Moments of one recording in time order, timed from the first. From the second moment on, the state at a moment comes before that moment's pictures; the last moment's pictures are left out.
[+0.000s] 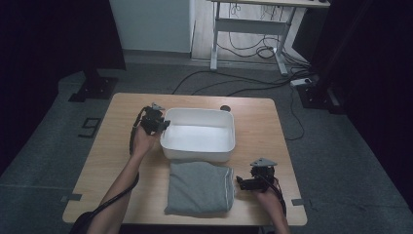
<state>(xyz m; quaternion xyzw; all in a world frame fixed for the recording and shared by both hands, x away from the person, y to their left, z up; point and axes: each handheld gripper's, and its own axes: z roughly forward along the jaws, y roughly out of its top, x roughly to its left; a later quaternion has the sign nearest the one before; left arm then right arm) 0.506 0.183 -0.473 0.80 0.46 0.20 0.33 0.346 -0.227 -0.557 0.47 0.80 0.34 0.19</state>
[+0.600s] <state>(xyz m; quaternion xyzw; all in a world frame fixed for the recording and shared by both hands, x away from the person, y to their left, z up) 0.476 0.226 -0.449 0.78 0.47 0.20 0.38 0.346 -0.227 -0.557 0.47 0.80 0.34 0.19</state>
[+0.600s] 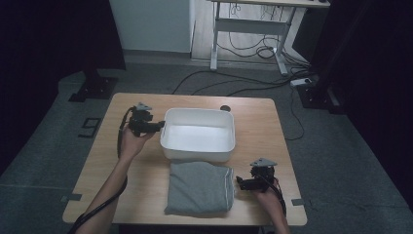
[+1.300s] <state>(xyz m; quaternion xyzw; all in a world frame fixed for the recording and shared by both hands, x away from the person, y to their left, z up) 0.444 0.227 -0.491 0.80 0.45 0.18 0.36 0.346 -0.226 -0.557 0.47 0.79 0.34 0.19</state>
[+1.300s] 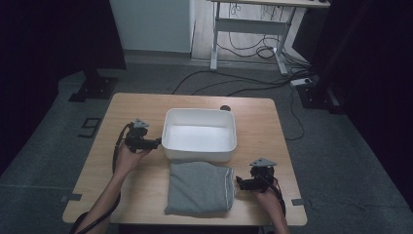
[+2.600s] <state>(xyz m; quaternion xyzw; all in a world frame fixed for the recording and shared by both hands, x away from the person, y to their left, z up) 0.368 0.230 -0.537 0.85 0.40 0.17 0.31 0.345 -0.225 -0.557 0.47 0.80 0.34 0.19</state>
